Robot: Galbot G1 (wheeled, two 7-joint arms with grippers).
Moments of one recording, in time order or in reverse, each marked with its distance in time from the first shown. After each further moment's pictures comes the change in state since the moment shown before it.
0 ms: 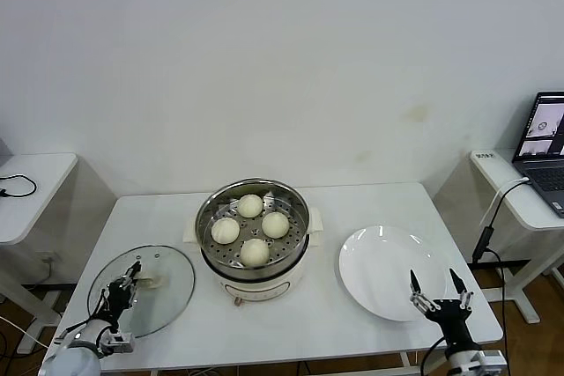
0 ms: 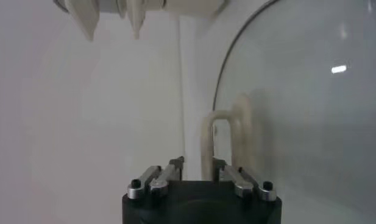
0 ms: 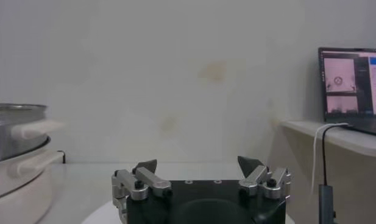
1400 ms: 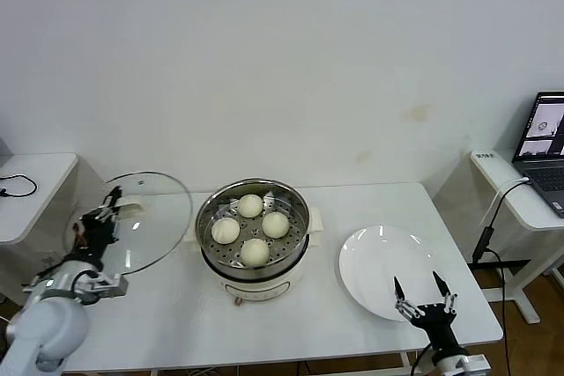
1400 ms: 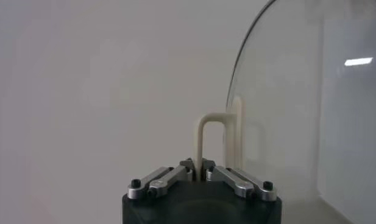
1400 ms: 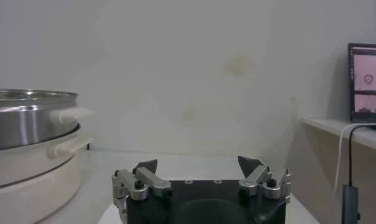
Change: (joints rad) left arm -0.006 0.159 0.004 -0.545 -0.216 0.357 0.197; right arm -0.029 0.015 -0.050 0.026 -0.096 0.008 -0.015
